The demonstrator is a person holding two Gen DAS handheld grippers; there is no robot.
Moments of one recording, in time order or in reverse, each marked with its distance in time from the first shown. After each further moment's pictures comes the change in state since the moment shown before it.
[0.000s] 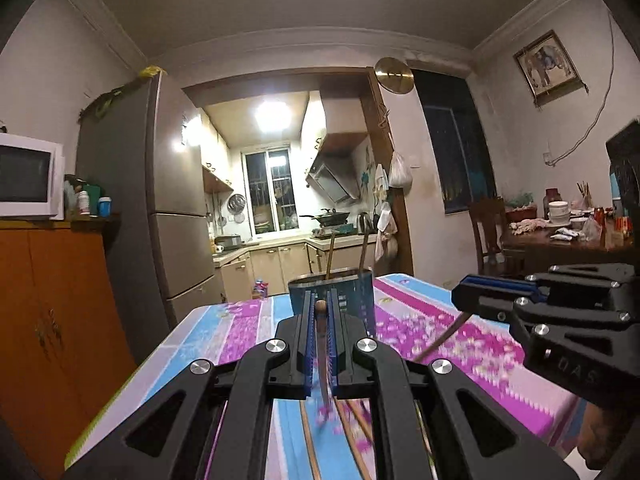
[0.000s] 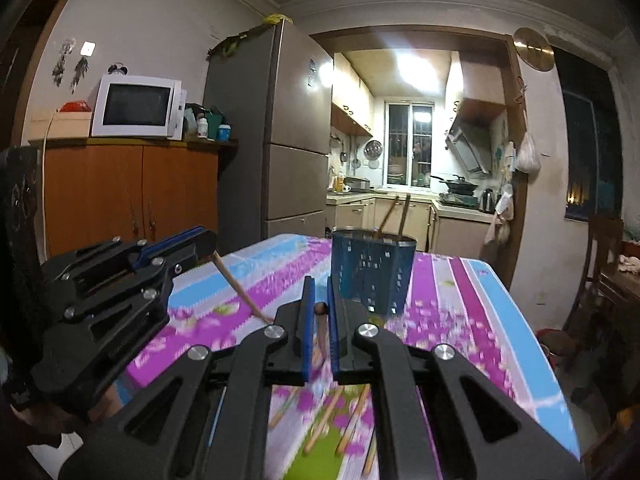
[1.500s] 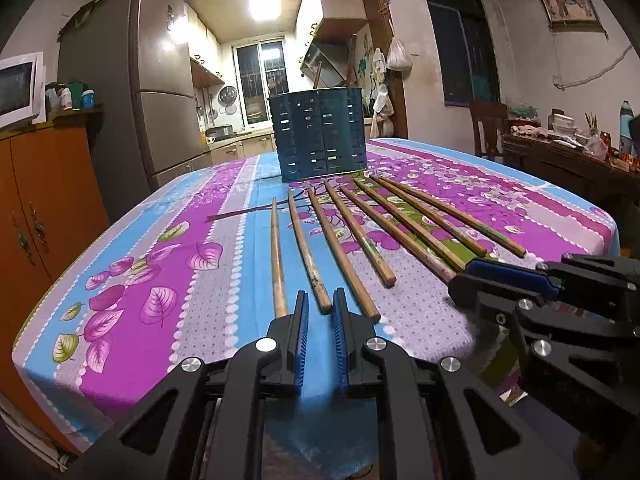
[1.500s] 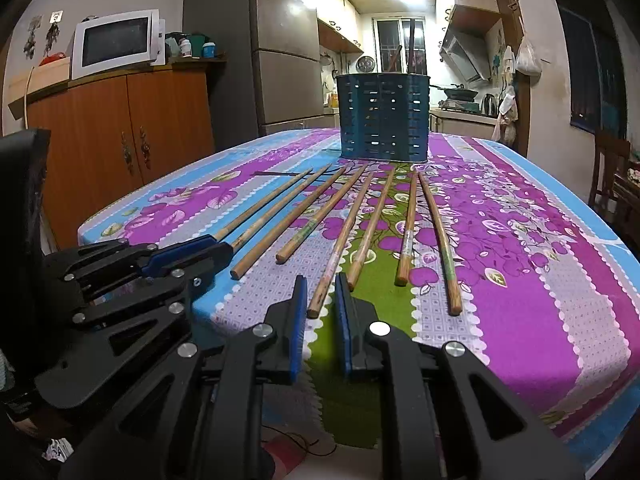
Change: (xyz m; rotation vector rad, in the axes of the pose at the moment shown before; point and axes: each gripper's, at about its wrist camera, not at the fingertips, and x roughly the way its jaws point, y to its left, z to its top) left arm 0.013 -0.018 -0.148 -0.019 0.412 -0.018; right arm 0.029 0.025 -0.144 0.112 0.284 0.003
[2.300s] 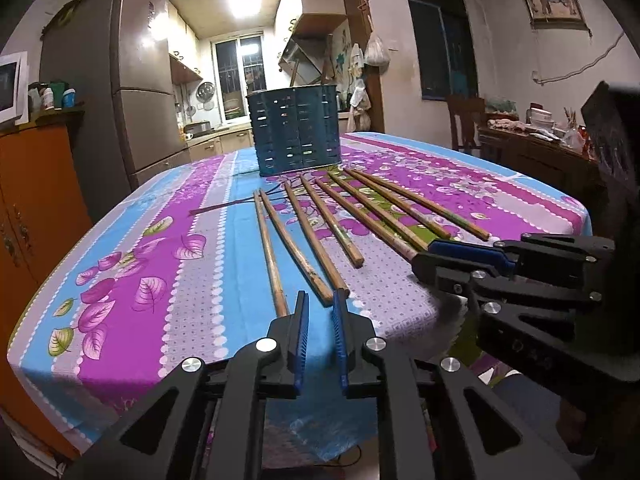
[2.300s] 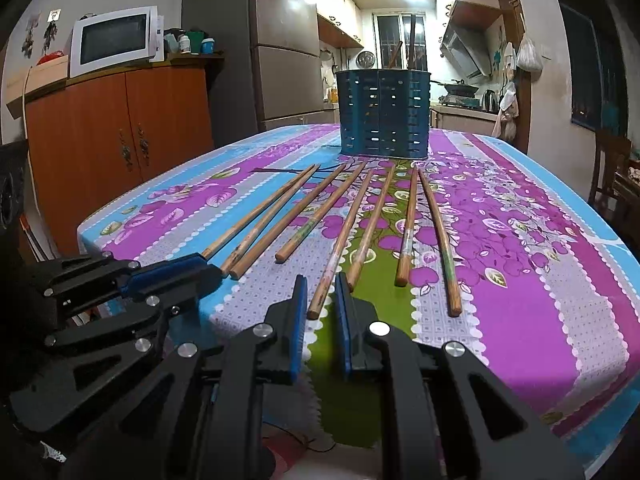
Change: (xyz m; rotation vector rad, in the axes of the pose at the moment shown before) left arm -0.018 -0.003 -0.005 0.025 0.027 -0.080; right arm 0.001 0.000 0.002 -0.002 0.023 0.001
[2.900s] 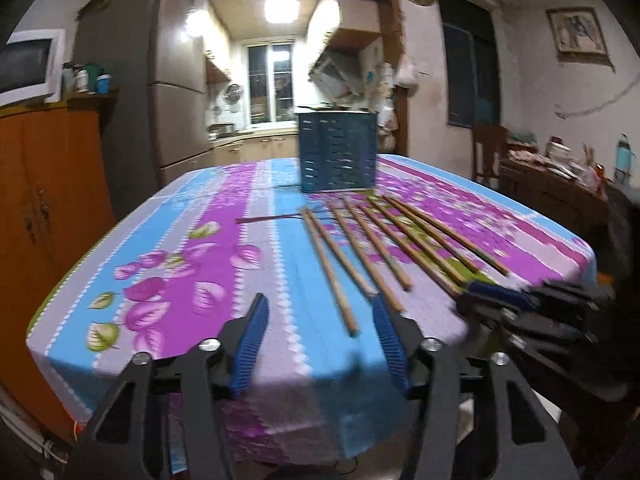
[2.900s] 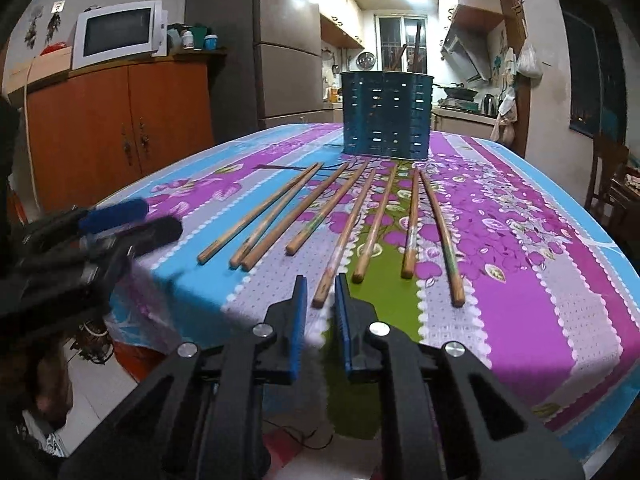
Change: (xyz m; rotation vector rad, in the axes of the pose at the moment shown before) left arm -0.031 0.035 0.004 -0.086 -0.049 0.020; right arm -0.003 0.010 -0.002 -0.020 -0.004 -0.026
